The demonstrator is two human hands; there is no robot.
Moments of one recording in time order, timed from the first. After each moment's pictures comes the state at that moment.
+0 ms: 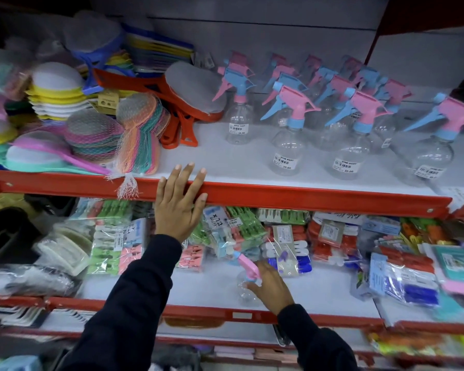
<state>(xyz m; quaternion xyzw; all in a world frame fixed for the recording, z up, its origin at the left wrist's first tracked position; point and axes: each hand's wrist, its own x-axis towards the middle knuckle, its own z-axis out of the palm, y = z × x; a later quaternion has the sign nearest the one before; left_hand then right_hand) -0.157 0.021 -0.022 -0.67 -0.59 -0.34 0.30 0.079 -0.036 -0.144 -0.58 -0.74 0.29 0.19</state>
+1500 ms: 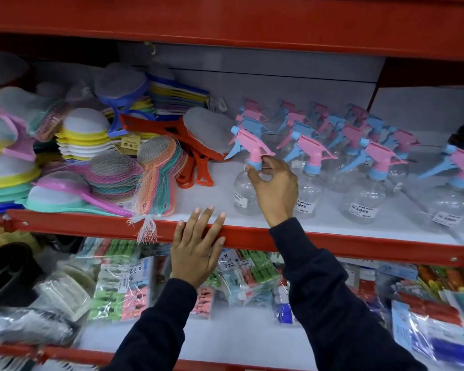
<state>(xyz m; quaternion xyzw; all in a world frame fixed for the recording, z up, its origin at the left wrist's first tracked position) -0.158 0.022 -0.021 -0.67 -0.58 -0.35 0.28 -0.010 0.082 0.106 -0.52 -0.62 0.07 0.58</state>
